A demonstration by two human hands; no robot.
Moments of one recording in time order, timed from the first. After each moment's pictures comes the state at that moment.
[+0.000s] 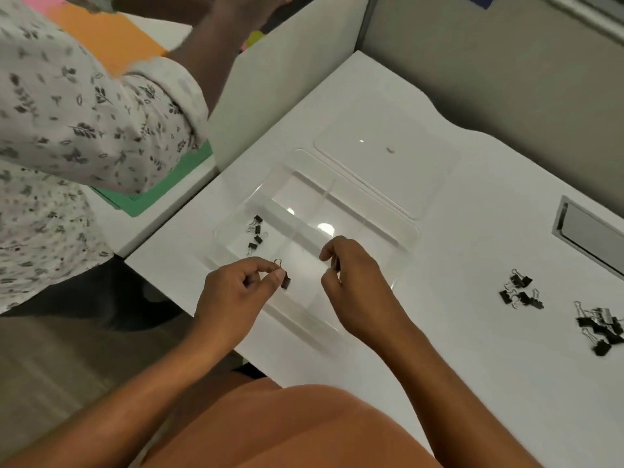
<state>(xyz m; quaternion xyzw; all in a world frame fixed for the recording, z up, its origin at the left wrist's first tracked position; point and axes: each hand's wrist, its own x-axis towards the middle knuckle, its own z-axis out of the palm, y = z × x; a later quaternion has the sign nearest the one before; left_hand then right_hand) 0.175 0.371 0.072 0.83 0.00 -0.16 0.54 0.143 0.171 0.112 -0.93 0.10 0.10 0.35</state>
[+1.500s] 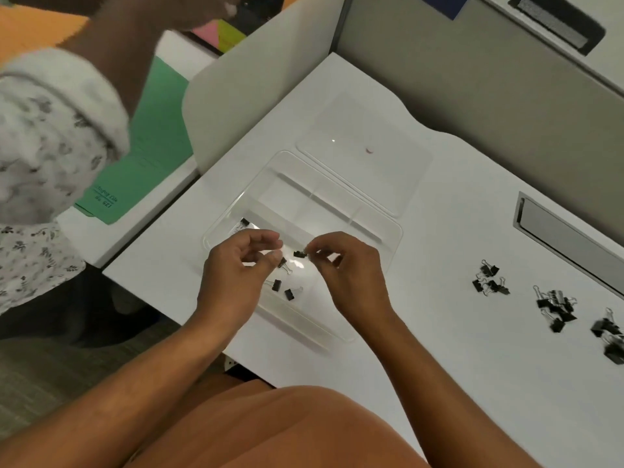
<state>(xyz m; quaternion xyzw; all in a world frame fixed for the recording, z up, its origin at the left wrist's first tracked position) 0.199 0.359 0.090 0.76 0.04 -0.16 0.63 0.157 0.180 0.098 -0.90 0.14 -0.05 0.42</state>
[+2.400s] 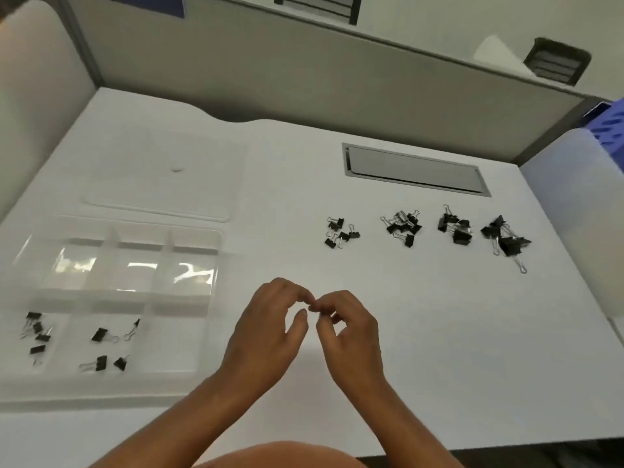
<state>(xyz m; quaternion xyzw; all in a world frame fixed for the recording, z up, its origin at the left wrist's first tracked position) 0.072 0.140 0.083 0.76 -0.45 -0.17 0.42 -0.053 0.039 0.080 -0.82 0.34 -0.26 0.37</state>
